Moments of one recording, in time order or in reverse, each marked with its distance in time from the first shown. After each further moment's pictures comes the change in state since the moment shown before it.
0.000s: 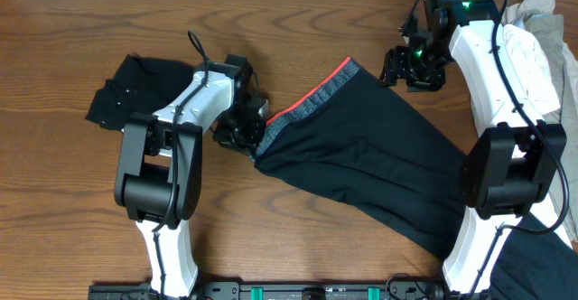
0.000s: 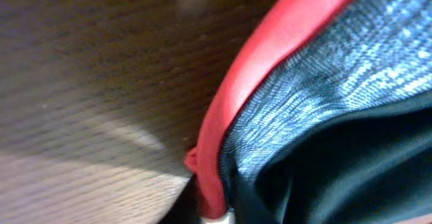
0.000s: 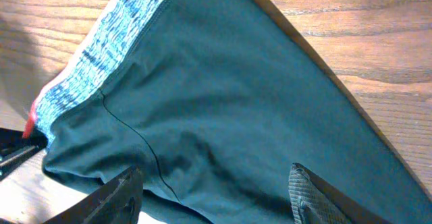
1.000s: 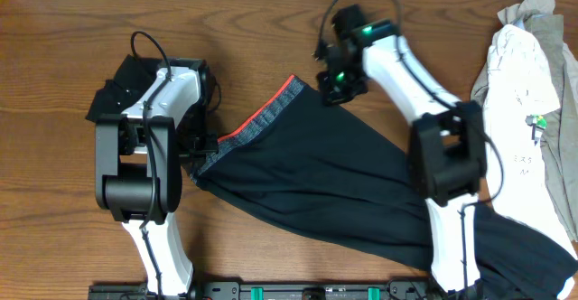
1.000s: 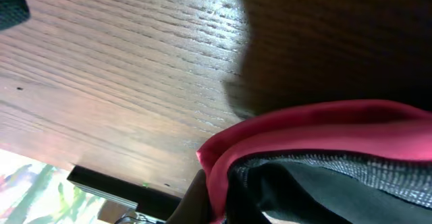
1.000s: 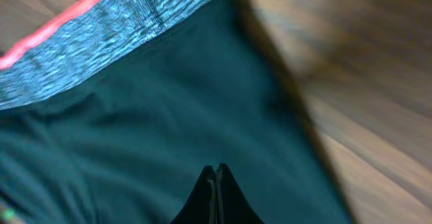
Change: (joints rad) left arm 0.169 0.000 0.005 -0.306 -0.397 -0.359; right arm 0.307 0.211 0.000 0.224 -0.064 -0.103
